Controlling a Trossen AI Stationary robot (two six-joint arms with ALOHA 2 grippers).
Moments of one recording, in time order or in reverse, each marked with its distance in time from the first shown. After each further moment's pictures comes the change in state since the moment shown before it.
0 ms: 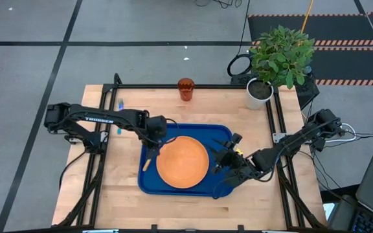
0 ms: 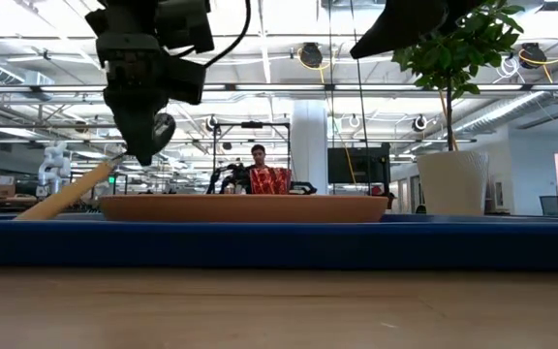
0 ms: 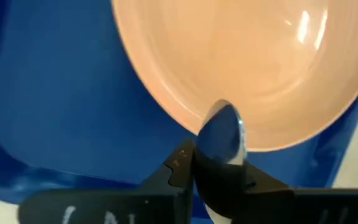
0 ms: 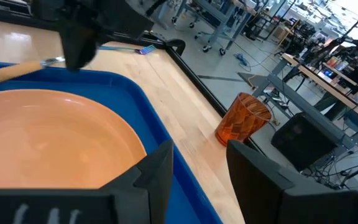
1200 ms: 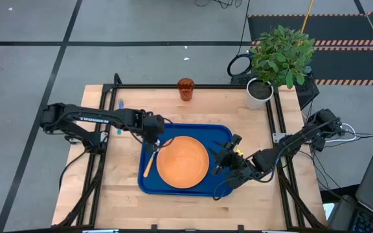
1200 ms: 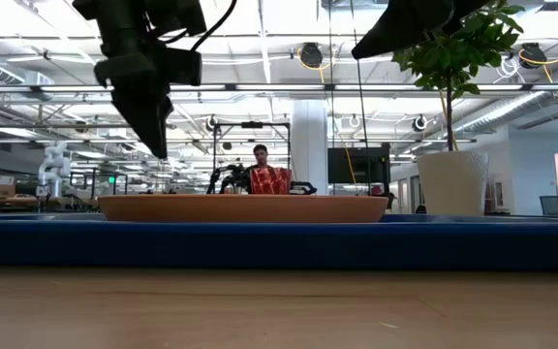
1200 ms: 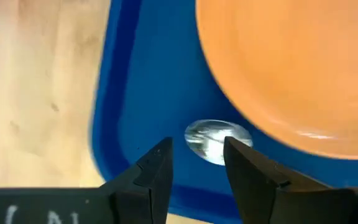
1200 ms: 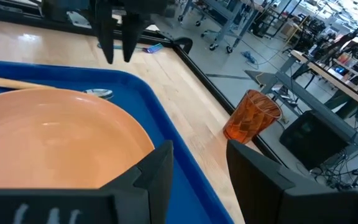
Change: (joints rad) left arm -0.010 -0.050 0.002 -0.005 -0.328 0.219; right arm 0.010 0.001 0.000 -0.009 -0.025 0.031
